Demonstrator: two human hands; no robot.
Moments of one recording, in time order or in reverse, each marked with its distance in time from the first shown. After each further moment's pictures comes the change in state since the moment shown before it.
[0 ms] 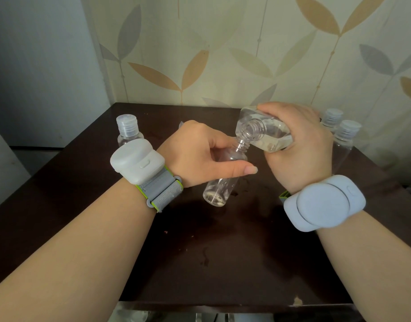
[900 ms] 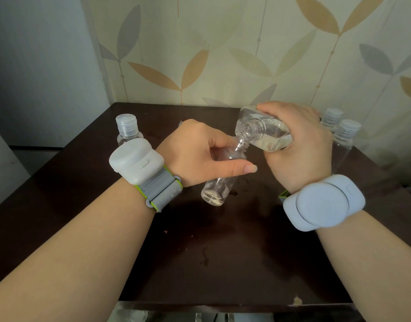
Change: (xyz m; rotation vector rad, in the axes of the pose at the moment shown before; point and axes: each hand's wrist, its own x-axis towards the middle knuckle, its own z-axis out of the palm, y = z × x) left_hand 0.001 -0.004 0.002 0.045 0.037 0.002; right_hand -0.001 -0.003 -0.001 0.013 -0.013 0.013
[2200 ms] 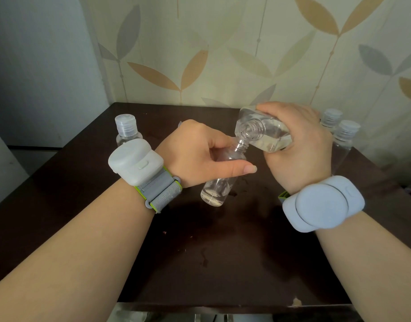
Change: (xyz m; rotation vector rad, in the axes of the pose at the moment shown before) left_hand -0.001 0.004 -0.002 -0.027 -0.024 -0.005; right_hand 0.000 0.001 0.001 -0.002 0.018 -0.010
